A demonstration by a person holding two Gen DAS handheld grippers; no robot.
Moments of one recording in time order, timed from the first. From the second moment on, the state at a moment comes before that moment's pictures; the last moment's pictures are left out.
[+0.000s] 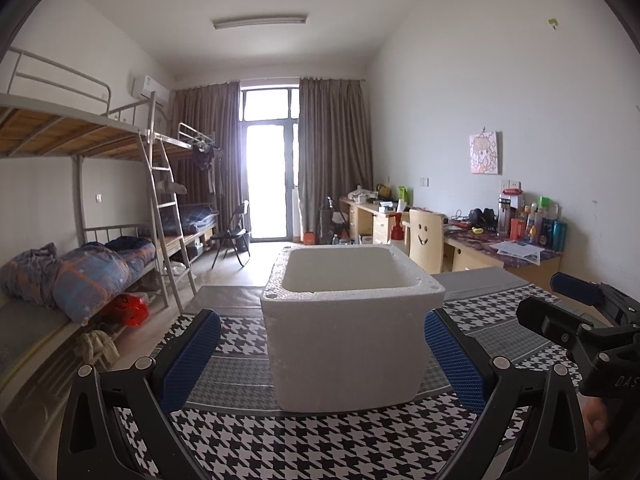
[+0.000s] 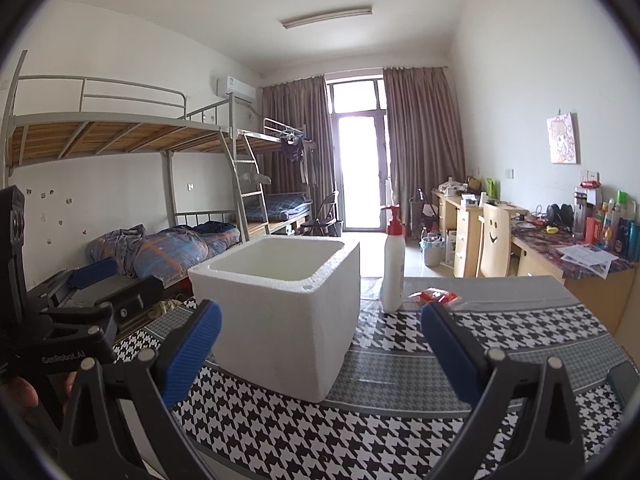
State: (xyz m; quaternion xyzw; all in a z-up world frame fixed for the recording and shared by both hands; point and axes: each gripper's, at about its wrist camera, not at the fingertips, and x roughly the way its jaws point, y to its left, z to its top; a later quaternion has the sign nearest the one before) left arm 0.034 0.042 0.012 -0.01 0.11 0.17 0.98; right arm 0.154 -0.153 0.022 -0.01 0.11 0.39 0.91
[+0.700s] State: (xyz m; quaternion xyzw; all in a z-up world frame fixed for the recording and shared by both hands) left arm 0.034 0.040 0.004 -0.02 0.12 0.16 0.98; right arm 0.149 -0.160 0.012 -0.02 0.12 0.38 0.92
